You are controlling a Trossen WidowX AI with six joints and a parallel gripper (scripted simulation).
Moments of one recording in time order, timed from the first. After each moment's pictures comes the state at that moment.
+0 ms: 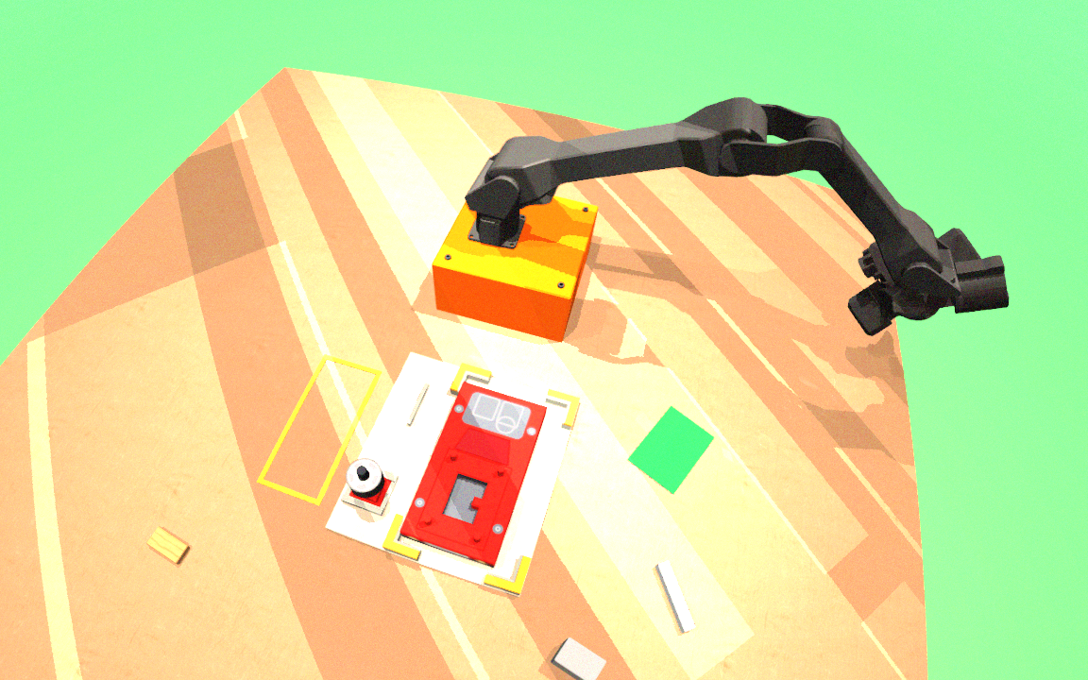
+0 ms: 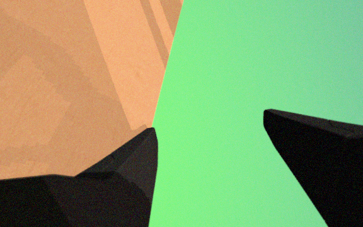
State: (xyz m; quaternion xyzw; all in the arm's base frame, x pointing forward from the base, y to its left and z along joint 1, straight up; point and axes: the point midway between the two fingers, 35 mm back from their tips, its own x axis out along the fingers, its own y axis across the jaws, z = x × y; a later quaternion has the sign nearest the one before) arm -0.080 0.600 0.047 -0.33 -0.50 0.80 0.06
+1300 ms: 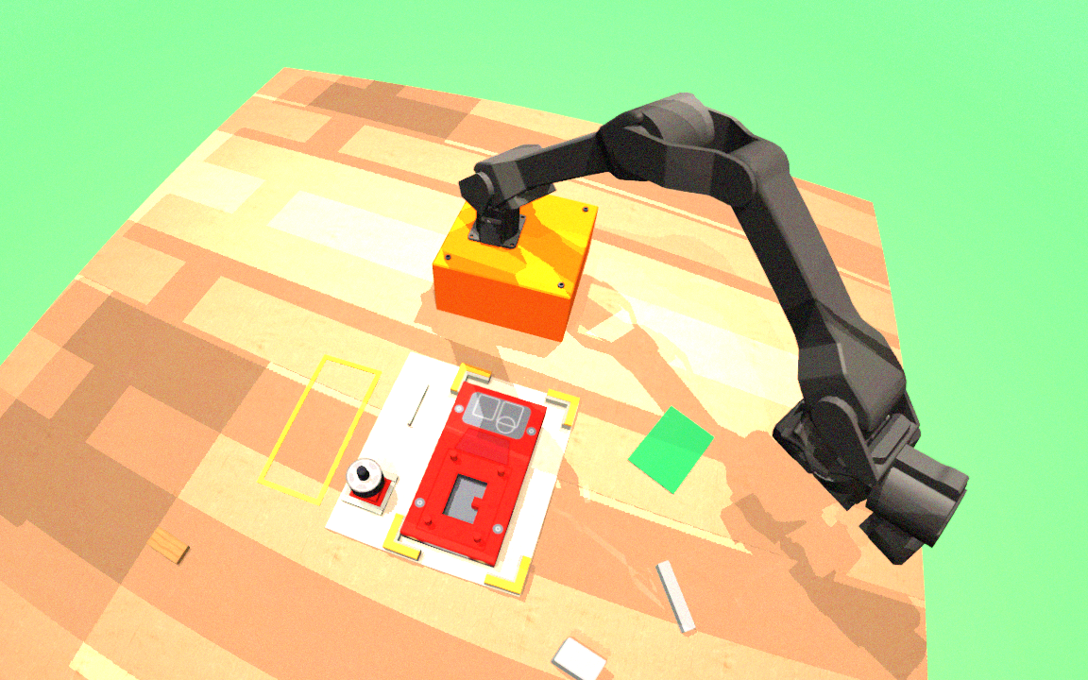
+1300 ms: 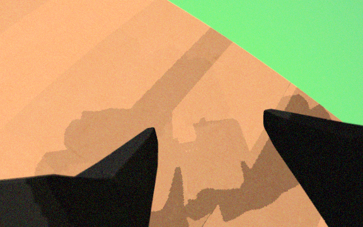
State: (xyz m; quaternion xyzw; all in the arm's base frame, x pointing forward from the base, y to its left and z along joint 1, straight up) arm 0.270 0.471 0.042 -0.45 0.07 0.77 0.44
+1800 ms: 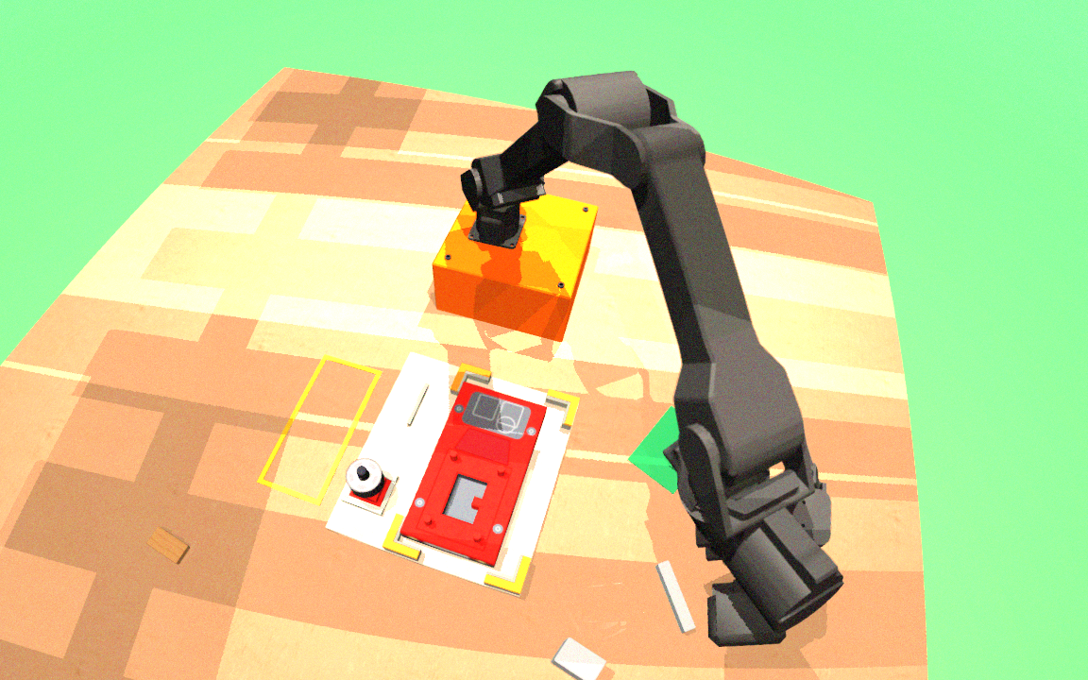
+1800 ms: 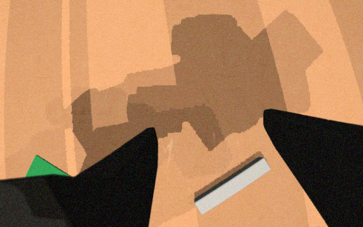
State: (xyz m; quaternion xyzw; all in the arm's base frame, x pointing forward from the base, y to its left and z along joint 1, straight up) arm 0.365 0.346 0.042 -0.39 0.30 0.64 0.59
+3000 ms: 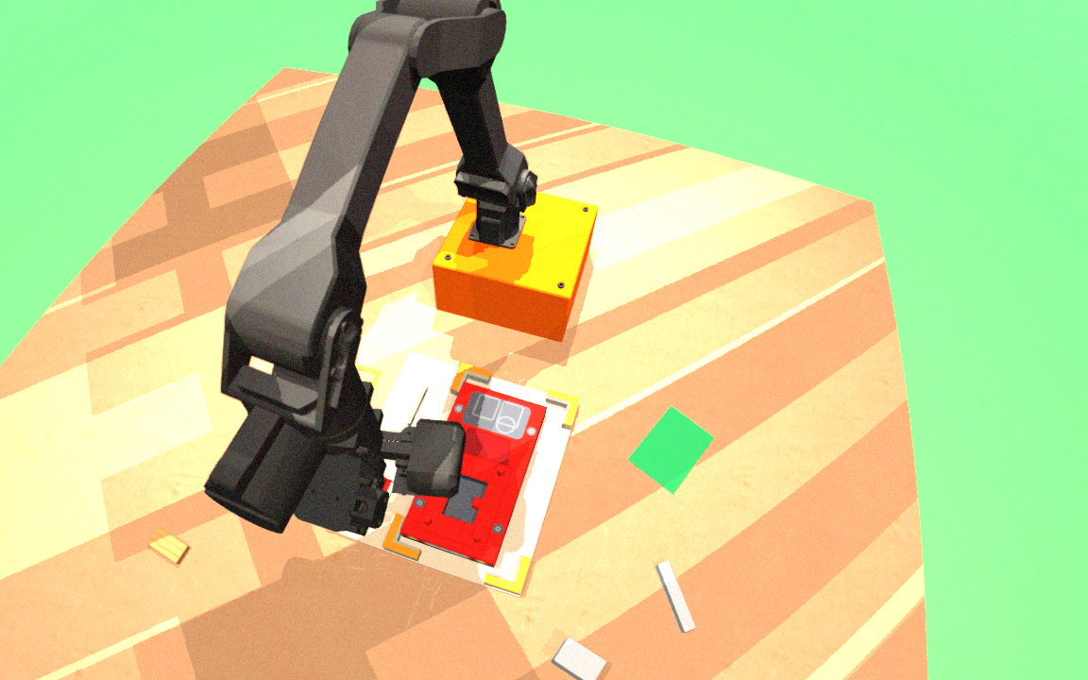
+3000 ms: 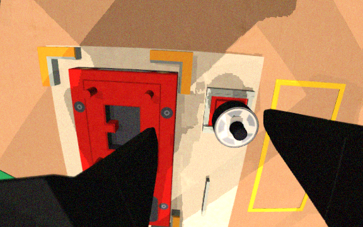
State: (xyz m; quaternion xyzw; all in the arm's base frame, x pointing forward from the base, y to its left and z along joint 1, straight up) arm 0.385 -0.020 0.056 -0.04 0.68 0.07 0.73
